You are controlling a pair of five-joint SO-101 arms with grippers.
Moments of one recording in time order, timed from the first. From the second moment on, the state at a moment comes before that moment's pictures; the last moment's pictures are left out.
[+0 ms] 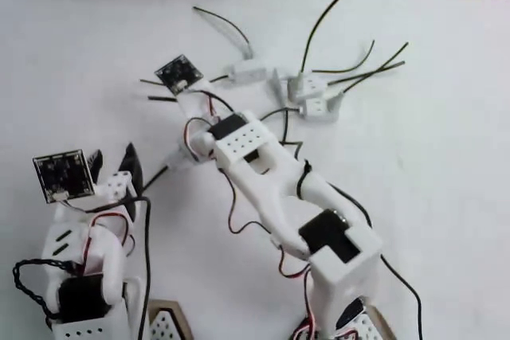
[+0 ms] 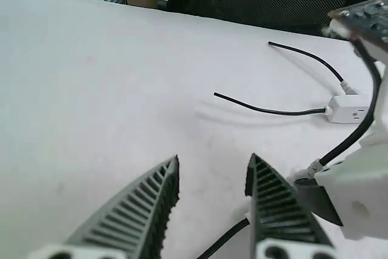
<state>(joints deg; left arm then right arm) -14.2 -103.1 81.3 55.6 3.8 -39.1 17.5 8.8 43.9 5.8</state>
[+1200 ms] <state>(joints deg) -14.2 -103.1 81.4 55.6 1.1 -18.4 8.5 -0.2 57.1 0.9</state>
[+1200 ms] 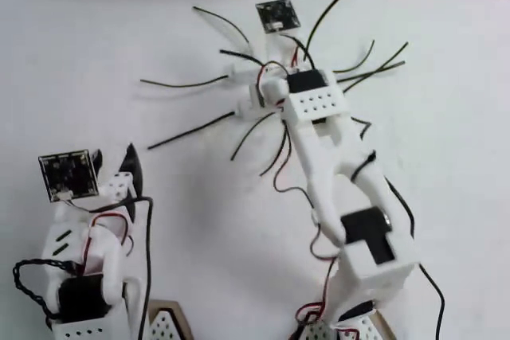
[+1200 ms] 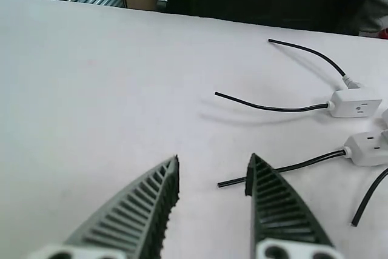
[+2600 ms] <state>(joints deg) -14.2 -103.5 95.7 52.6 -0.2 -5.2 -101.4 96.0 51.7 5.9</state>
